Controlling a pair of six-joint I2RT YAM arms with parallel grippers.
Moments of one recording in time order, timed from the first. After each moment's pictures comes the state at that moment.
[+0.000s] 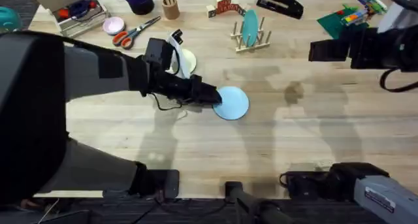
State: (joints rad) left arm -0.18 1.66 0.66 -0.27 0.98 -0.19; right arm 0.00 1.04 1.04 -0.93 -0.06 0.02
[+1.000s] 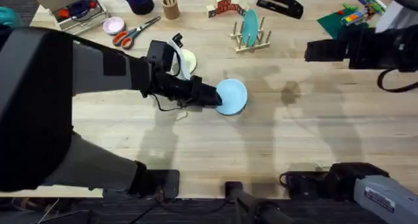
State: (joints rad) left arm -0.18 1.69 0.66 -0.27 0.99 -0.24; right arm 0.00 1.04 1.05 -0.94 -0.13 0.03
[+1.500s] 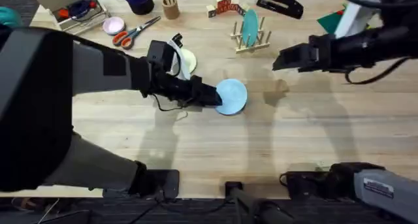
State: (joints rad) left arm -0.18 1.69 0.66 -0.27 0.98 -0.25; right arm 0.02 1.27 1.05 -0.95 -0.52 -0.02
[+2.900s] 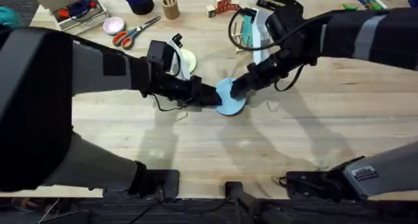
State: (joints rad) left arm -0.18 1.69 0.66 -0.27 0.98 -0.25; right arm 0.38 1.72 1.05 -0.70 -0.61 -0.07
